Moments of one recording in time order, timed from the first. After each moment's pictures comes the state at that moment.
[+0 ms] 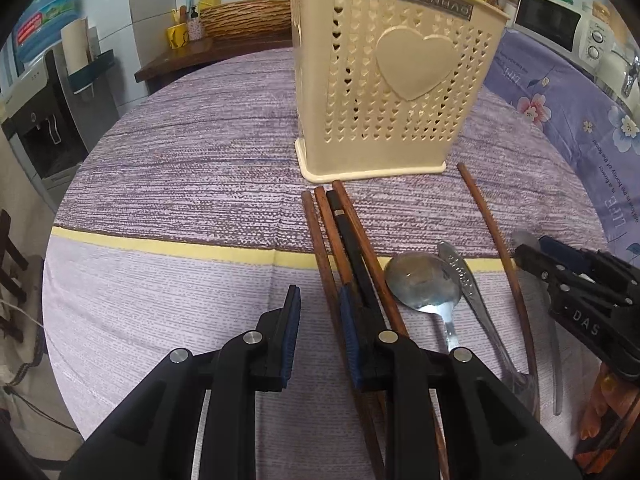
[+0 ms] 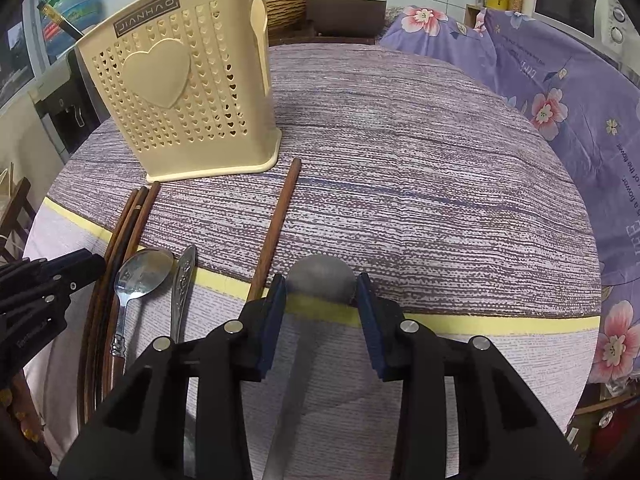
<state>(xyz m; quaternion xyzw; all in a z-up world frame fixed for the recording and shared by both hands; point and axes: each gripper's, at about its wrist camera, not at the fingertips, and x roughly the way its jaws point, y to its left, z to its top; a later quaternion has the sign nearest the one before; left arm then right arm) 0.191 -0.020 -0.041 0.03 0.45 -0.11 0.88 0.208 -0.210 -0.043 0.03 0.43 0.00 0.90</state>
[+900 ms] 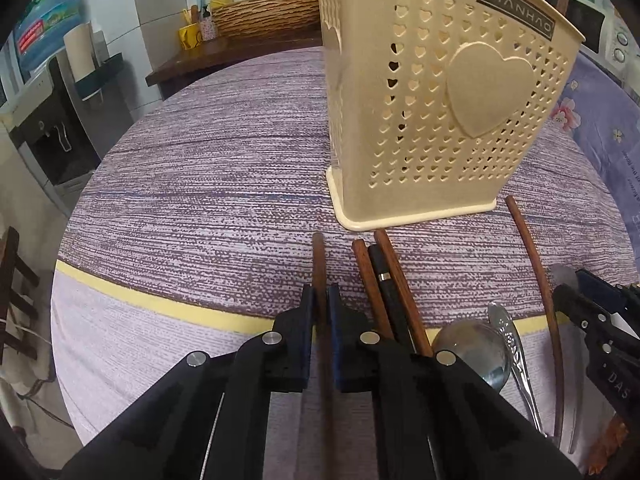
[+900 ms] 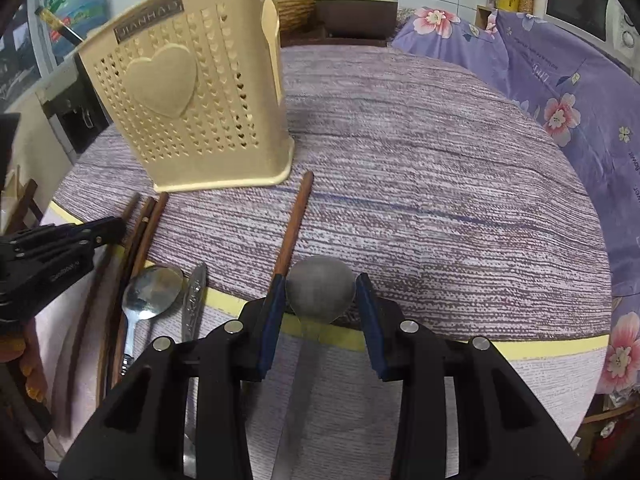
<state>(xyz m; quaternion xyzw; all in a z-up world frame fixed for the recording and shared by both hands) 0.238 -0.020 -0.040 0.05 0.46 -0.07 0.89 0.220 -0.209 -0.036 0.04 0.42 0.03 0.91</state>
